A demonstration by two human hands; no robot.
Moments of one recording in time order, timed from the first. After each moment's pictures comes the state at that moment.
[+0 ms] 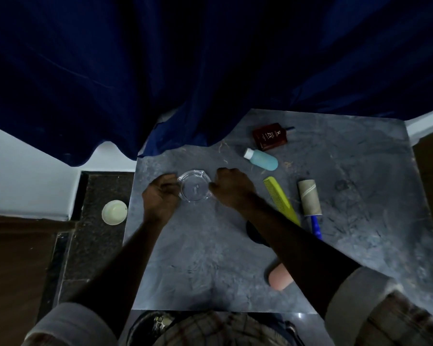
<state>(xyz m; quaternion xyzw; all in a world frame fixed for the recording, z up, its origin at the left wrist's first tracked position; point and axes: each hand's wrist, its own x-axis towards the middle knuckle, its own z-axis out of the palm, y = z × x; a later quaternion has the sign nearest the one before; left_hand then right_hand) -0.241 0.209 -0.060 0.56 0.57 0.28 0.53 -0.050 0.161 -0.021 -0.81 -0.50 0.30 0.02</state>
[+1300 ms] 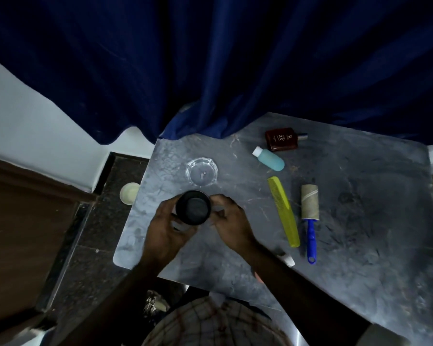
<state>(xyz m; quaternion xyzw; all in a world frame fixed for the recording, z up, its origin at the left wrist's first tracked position) -0.278 0.063 -0.046 0.66 0.58 0.26 0.40 -0.088 0.037 -0.007 -0.71 -0.45 0.44 0.31</state>
